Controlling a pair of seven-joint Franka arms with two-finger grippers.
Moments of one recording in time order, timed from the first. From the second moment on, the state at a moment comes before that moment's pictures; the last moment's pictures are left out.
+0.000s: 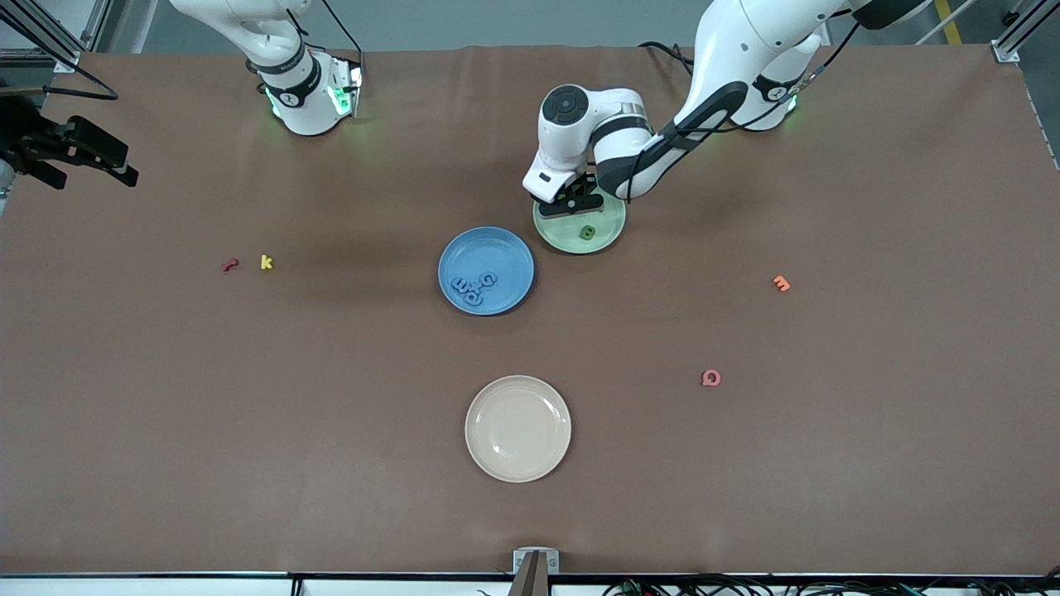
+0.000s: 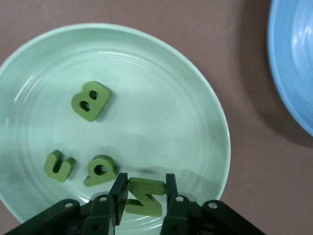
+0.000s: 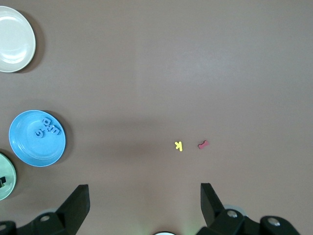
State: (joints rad) left arm -0.17 0.61 -0.84 -2.16 0.60 2.43 -1.57; right arm -0.04 -0.13 0.01 -1.64 0.05 1.49 -0.02
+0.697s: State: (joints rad) left arm -0.08 0.59 -0.84 -2.07 0.60 2.40 -1.56; right arm -0.03 -0.13 0.01 -1.64 0.02 1.49 0.03
